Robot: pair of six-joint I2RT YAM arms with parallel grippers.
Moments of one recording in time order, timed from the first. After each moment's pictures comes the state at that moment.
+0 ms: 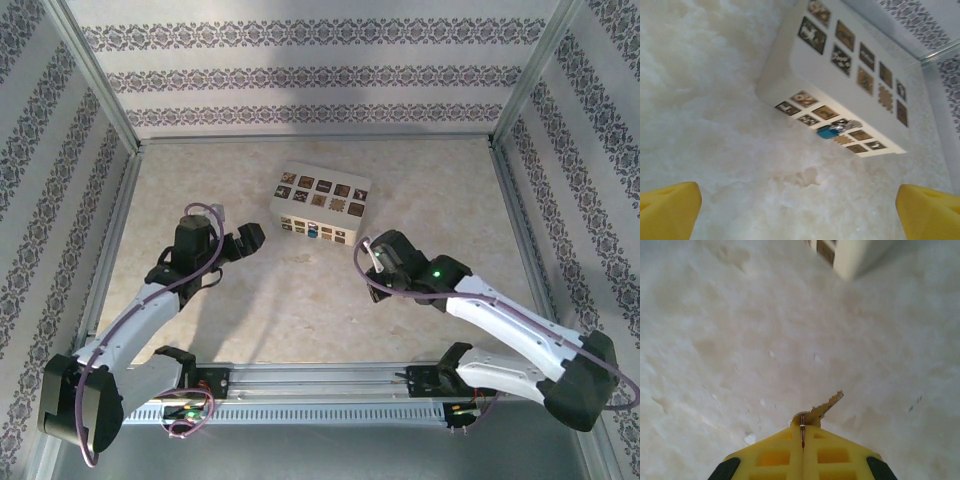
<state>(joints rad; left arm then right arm) -0.24 1.02 0.60 -0.14 0.24 -0.67 0.76 1.04 0.82 -0.74 0.09 0.23</state>
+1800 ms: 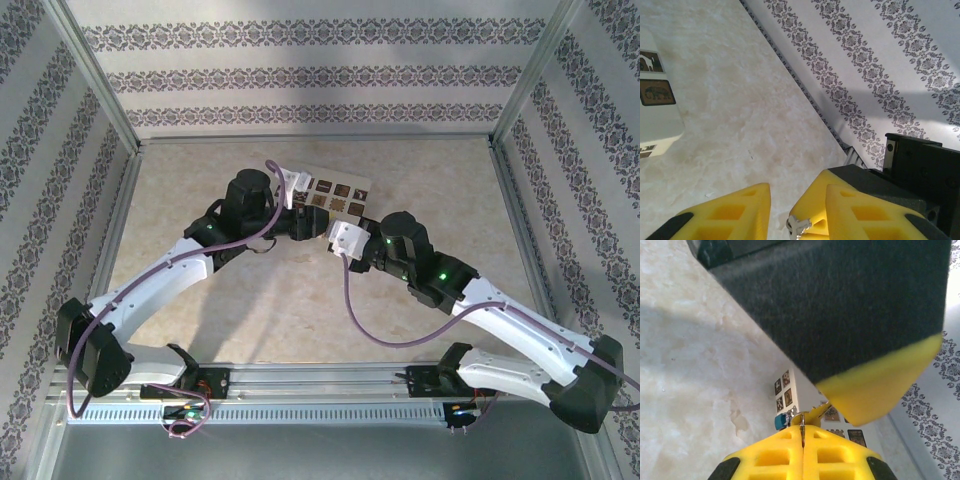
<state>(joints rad) -0.61 1.33 1.14 -0.19 0.55 -0.58 0.81 1.02 0.88 -0.23 -0.04 -0.61</state>
